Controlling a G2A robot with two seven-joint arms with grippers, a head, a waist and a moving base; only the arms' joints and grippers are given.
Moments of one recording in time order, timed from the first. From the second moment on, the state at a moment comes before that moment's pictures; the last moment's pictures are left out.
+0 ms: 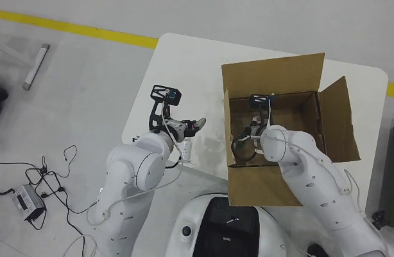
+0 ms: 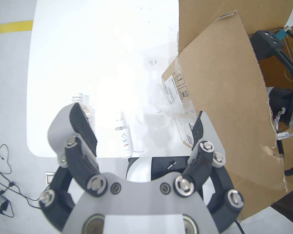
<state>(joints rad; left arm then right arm) 1.29 -1.48 -1.36 -2.17 1.35 0.09 -1.12 -0.86 -1.24 0.89 -1.65 -0.98 0.63 1.09</state>
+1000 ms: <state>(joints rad) 1.29 -1.48 -1.36 -2.17 1.35 0.09 -1.12 -0.89 -1.31 0.82 -1.54 -0.96 0.83 0.85</state>
